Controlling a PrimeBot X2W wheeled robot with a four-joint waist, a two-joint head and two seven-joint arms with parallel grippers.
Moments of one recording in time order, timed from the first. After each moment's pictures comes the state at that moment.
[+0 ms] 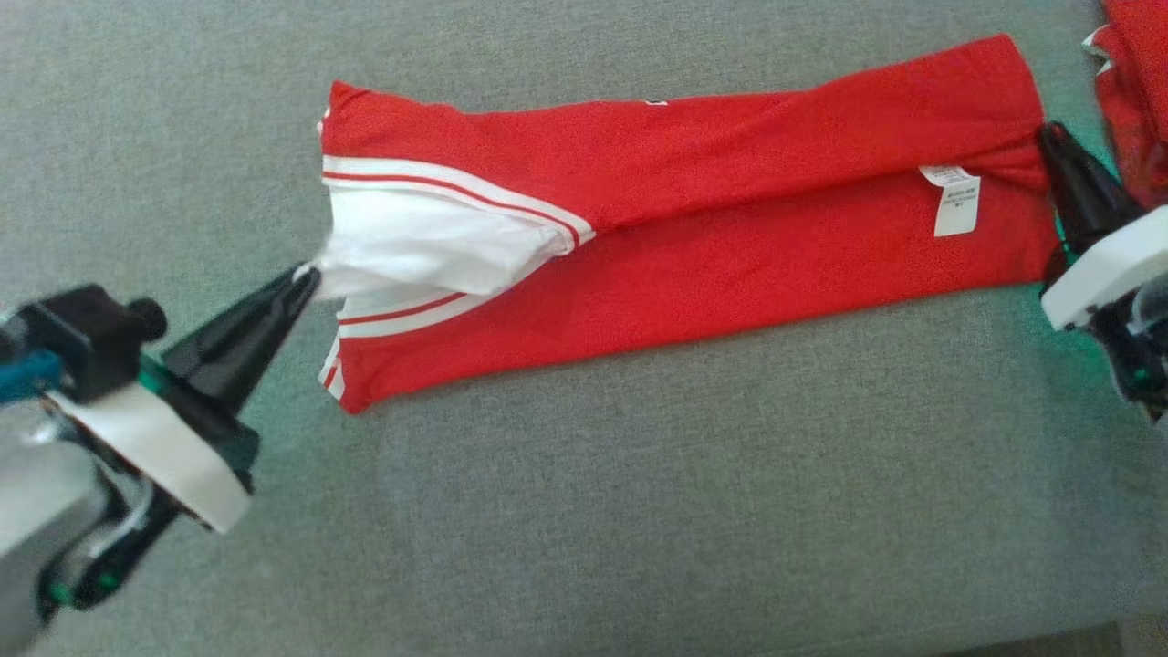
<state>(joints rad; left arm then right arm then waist) -0.86 1.04 -1.32 -0.14 -1.08 0.07 -0.15 -0.73 -0.61 0.71 0.69 0.94 0.12 -0.16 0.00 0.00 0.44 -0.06</state>
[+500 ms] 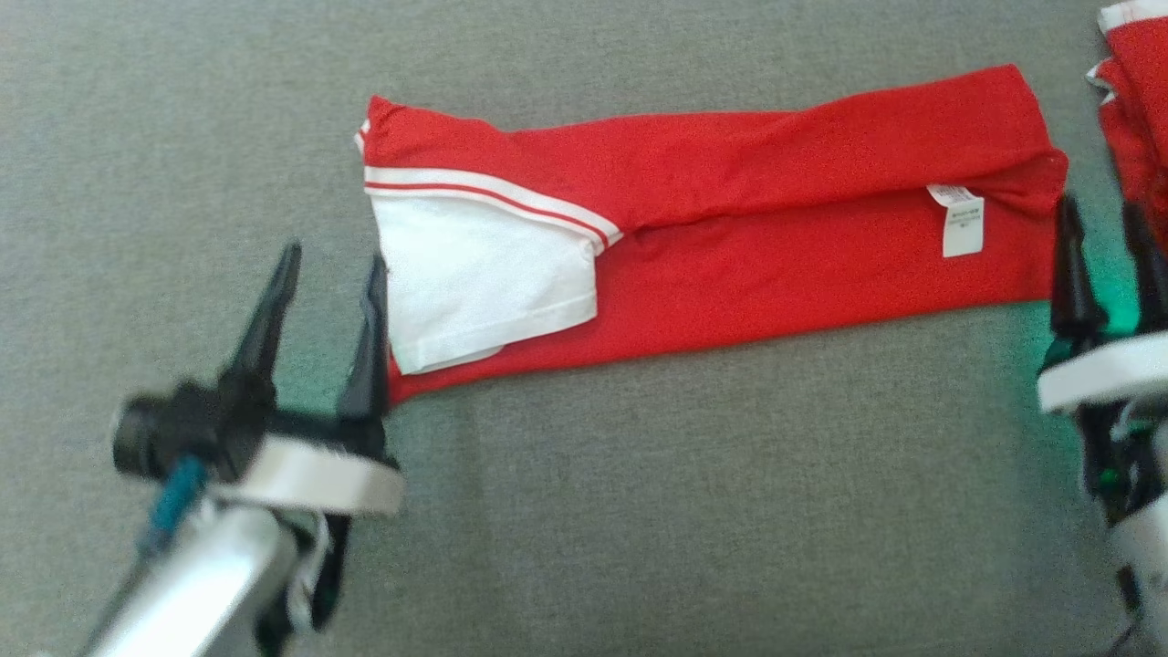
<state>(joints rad) -0.41 0.57 -0.79 -0.04 -0.77 0.40 -0.25 -0.39 -0.39 0.16 0.52 0.64 0.12 -0.25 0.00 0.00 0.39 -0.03</state>
